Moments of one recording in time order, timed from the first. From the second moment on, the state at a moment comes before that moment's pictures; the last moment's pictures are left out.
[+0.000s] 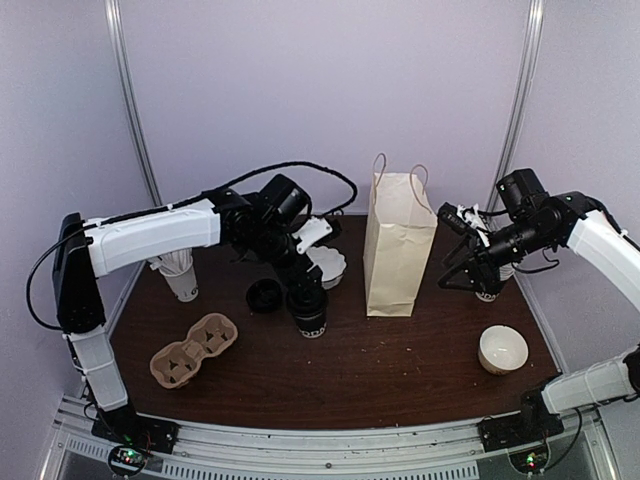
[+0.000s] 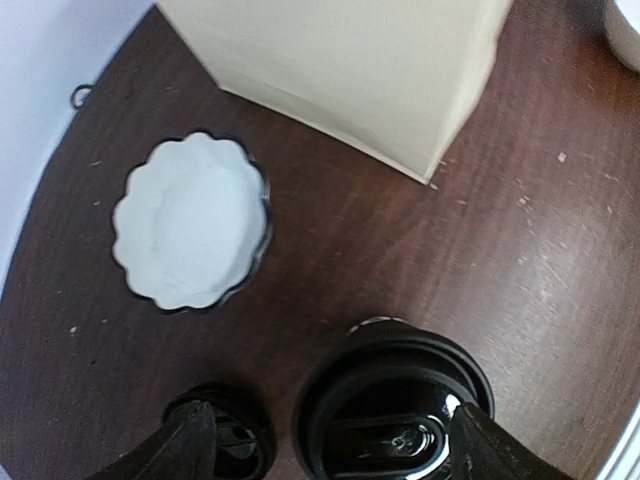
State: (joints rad) left arm -0.89 1.83 1.60 -0.74 0.01 0.23; right arm 0.32 1.21 1.22 -1.02 -0.69 -0.55
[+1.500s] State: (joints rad) left arm -0.86 1.83 1.52 -0.68 0.15 0.23; right arm 0.32 1.18 1.20 -1.02 -0.69 -0.55
